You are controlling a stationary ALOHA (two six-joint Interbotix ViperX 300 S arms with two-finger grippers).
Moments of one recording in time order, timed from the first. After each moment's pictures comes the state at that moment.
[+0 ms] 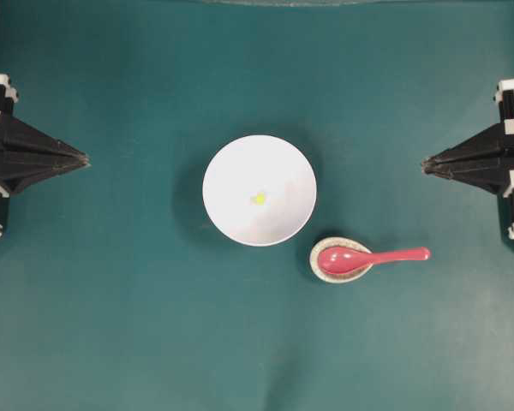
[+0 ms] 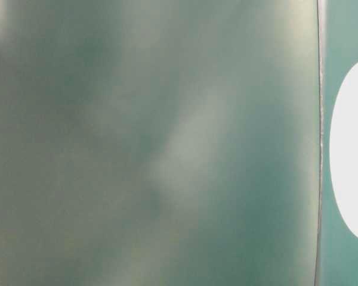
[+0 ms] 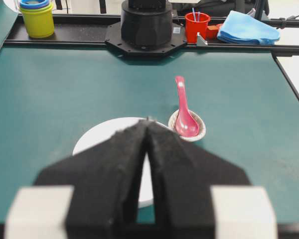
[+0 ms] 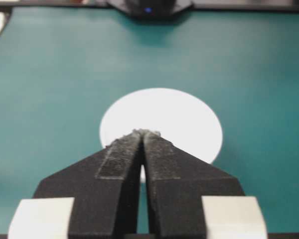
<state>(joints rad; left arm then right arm) 0.00 -0.99 1.17 0.01 -0.15 -0.01 0.00 -0.95 1.11 0.00 0.01 0.00</state>
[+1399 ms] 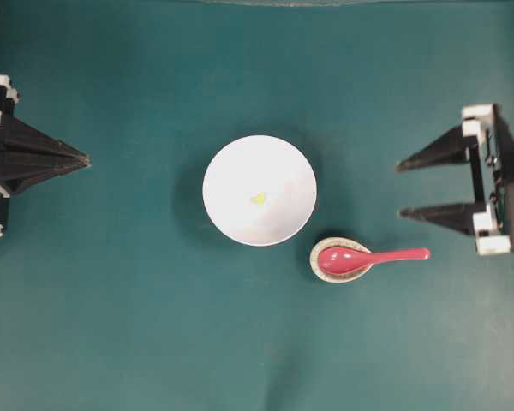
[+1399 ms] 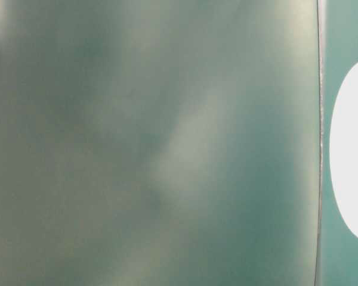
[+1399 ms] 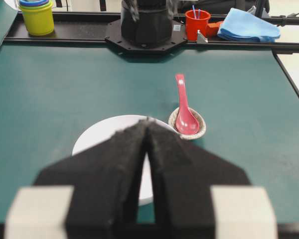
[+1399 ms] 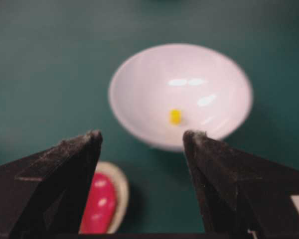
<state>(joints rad) 0.00 -0.98 1.17 0.01 -0.14 -0.01 0.06 -0.75 1.20 0.08 -0.19 0.01</state>
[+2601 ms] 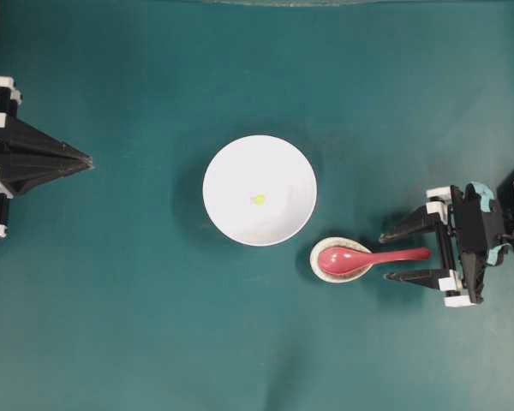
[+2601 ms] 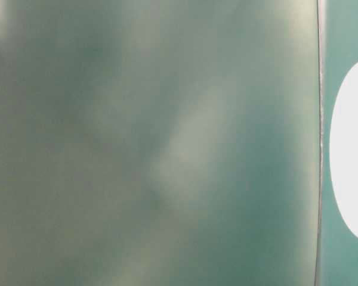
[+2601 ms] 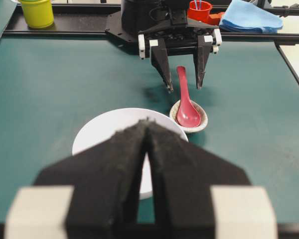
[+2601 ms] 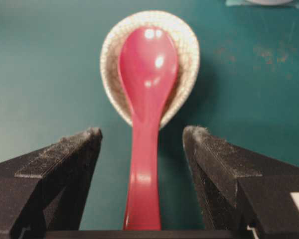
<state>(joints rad) 0.00 -0.97 1.17 0.01 -0.14 0.00 0.41 -0.02 1.36 0.36 -0.92 0.01</state>
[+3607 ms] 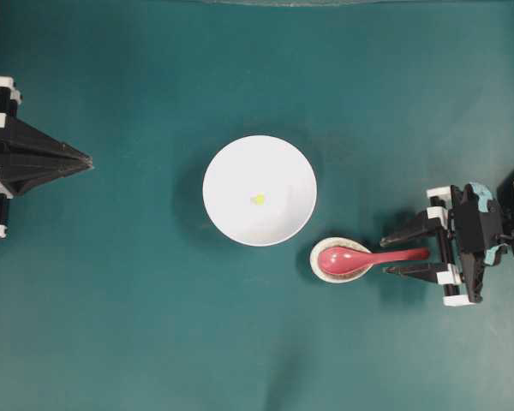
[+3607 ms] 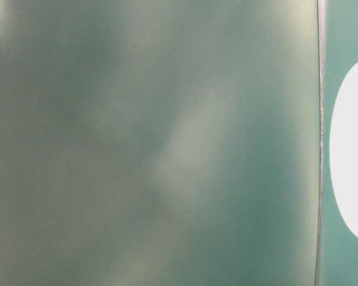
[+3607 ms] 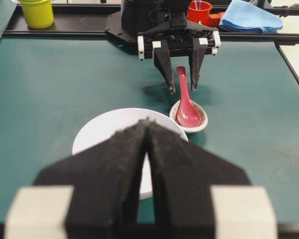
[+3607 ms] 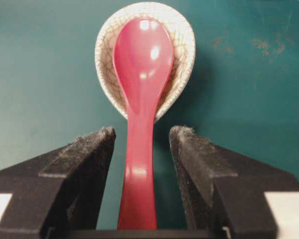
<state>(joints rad) 0.00 -0.97 1.17 0.01 -0.14 0.00 0.41 -0.01 1.36 0.37 -0.92 0.01</state>
